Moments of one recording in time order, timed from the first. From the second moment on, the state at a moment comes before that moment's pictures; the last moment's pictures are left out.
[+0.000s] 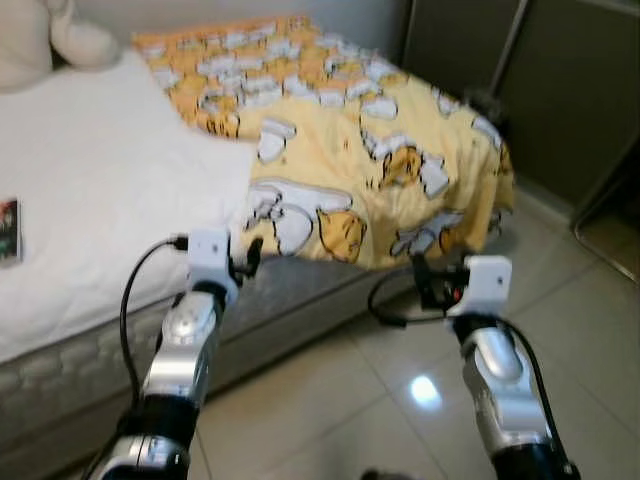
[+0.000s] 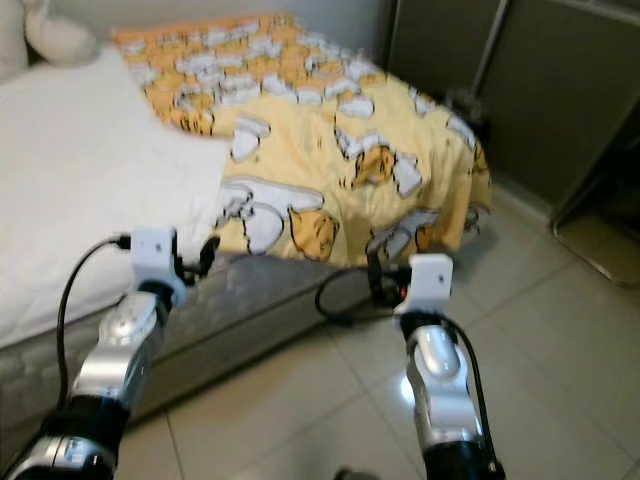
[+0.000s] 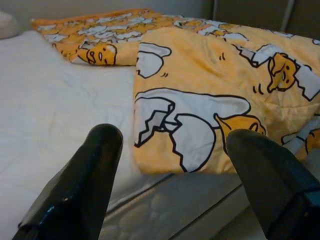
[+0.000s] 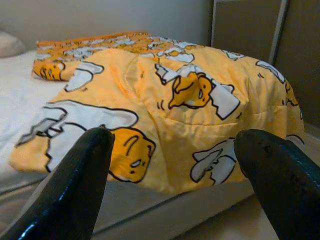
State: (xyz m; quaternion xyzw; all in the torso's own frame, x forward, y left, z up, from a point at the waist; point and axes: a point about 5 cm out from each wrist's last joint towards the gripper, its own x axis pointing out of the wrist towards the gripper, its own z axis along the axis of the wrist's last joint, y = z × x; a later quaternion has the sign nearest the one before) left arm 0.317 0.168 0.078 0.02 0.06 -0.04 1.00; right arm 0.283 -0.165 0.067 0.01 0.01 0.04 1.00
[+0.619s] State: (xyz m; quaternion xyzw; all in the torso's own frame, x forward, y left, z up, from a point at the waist) left arm 0.329 0.172 0.082 0.02 0.07 -0.04 1.00; right arm 0.282 -0.155 0.075 0.01 -0.01 0.07 1.00
